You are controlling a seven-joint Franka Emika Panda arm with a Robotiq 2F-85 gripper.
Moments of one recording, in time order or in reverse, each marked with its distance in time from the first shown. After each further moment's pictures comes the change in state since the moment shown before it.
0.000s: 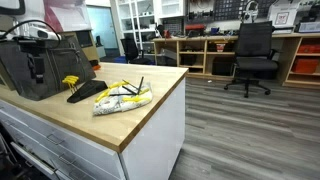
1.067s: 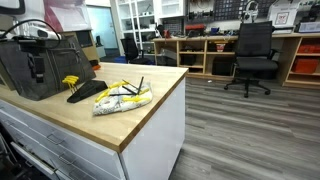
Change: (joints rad) arm 0.000 -0.001 0.000 0.004 0.000 0.001 0.006
